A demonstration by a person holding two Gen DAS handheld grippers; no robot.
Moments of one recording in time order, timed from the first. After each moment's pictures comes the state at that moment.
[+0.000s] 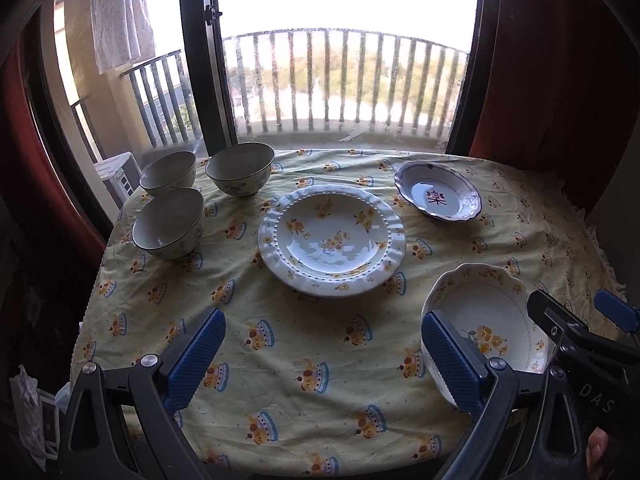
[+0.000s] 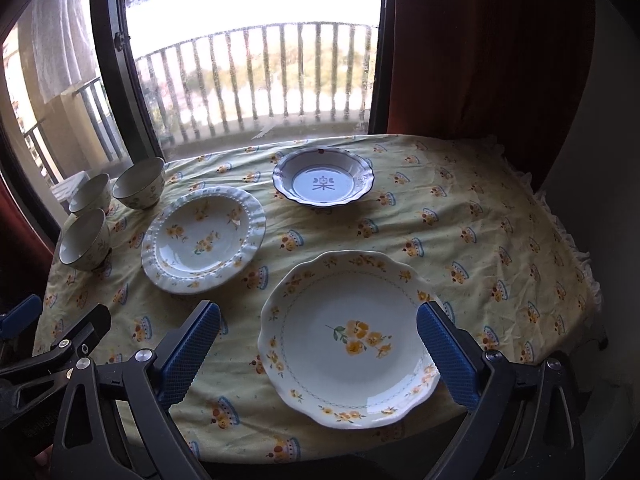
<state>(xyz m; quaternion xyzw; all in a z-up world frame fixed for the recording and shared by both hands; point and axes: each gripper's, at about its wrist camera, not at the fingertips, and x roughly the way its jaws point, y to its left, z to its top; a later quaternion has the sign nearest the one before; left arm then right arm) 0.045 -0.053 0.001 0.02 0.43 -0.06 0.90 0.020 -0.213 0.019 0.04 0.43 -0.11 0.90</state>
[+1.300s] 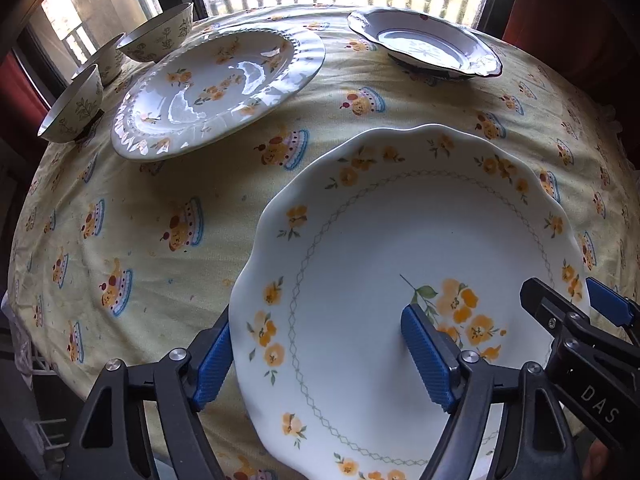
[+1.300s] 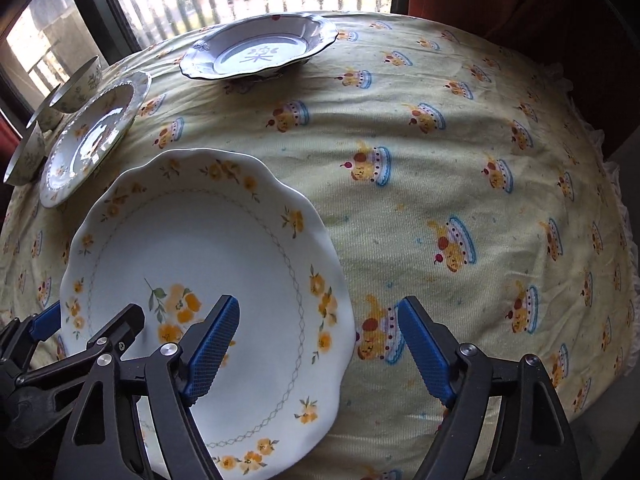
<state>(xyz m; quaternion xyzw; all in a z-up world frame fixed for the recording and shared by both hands) 0.081 -0.201 -0.149 0.00 0.59 0.02 0.81 0.085 -0.362 -0.130 0.02 0.58 0.00 0.81</state>
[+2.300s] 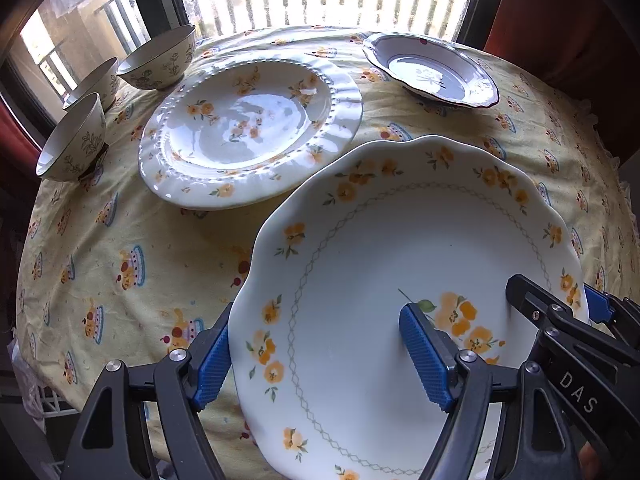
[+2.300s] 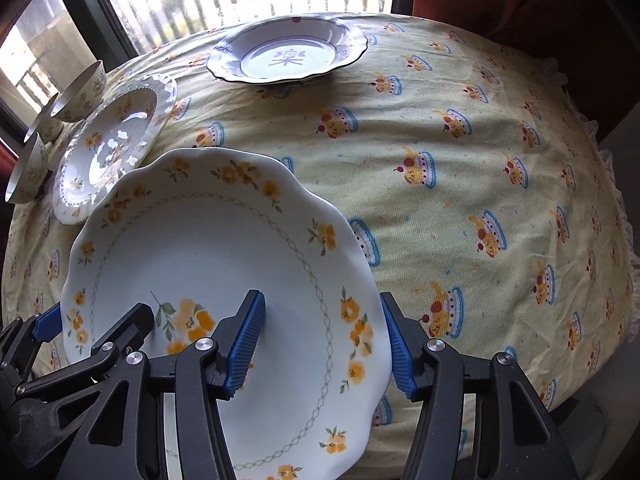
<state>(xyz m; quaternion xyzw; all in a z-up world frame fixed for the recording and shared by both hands) 0.103 -0.130 -0.119 0.02 0.58 -0.05 0.81 0.081 -0.300 -0.110 0.04 0.58 -0.04 0.81</state>
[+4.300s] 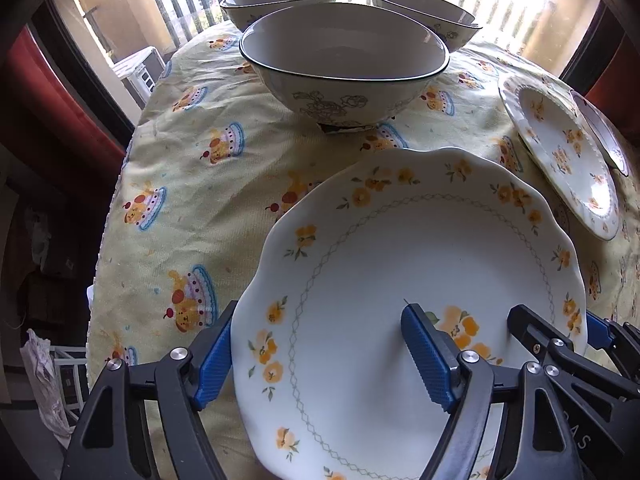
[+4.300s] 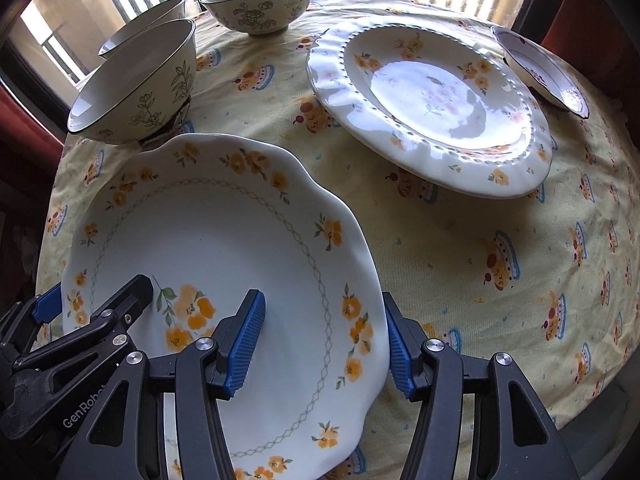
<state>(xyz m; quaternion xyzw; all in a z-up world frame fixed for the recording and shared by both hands) 0.153 0.172 -0.154 0.00 0.59 -0.01 0.80 0.130 0.023 -0.145 0.04 0.61 -0.01 0.79</state>
